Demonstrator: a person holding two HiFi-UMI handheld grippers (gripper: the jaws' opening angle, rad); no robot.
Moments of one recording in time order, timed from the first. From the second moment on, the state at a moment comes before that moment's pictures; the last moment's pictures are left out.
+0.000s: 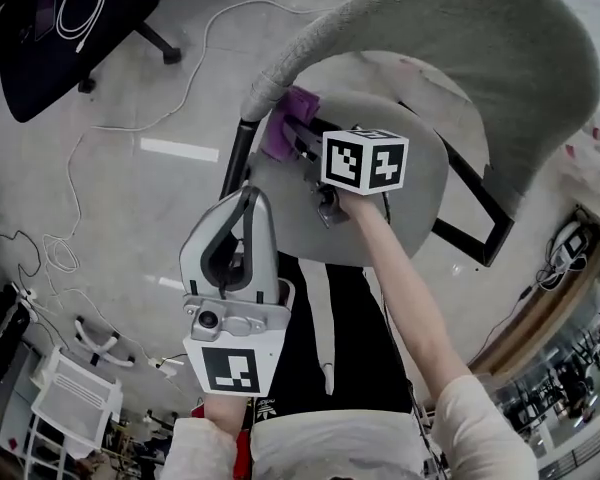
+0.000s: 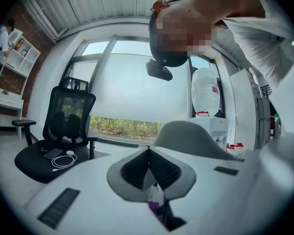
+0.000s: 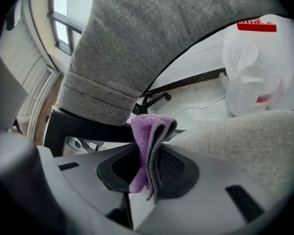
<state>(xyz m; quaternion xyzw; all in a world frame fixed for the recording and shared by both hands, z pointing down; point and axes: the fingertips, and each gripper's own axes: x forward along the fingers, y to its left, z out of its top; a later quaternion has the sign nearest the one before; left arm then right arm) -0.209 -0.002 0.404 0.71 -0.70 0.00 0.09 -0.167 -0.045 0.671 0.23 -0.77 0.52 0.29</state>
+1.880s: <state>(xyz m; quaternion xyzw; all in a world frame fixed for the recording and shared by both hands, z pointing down) -0.112 -0.040 0.407 0.77 -0.62 0.05 0.09 0.169 -0.088 0.688 0.48 -0.63 0.36 0.49</state>
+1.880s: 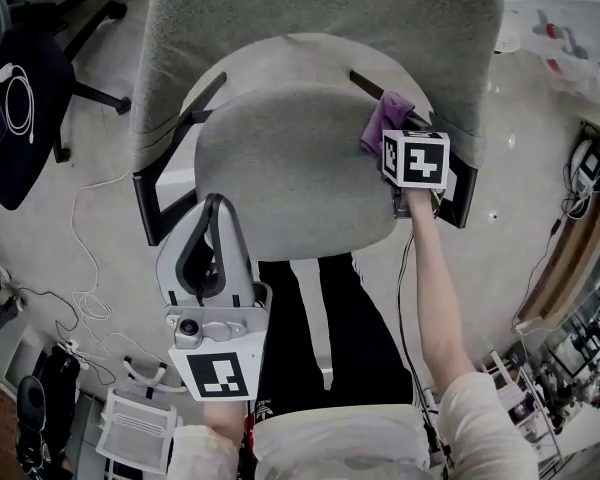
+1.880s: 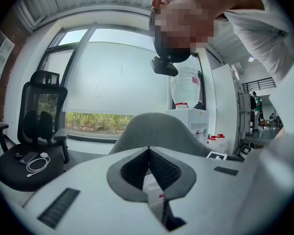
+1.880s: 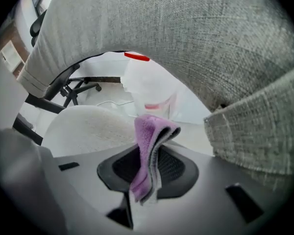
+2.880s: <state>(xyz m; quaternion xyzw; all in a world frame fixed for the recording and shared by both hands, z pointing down) -0.225 0.017 0.410 0.69 -0.71 0.07 0.08 -0.181 0.050 0.682 0.19 -0.75 0.53 0.35</state>
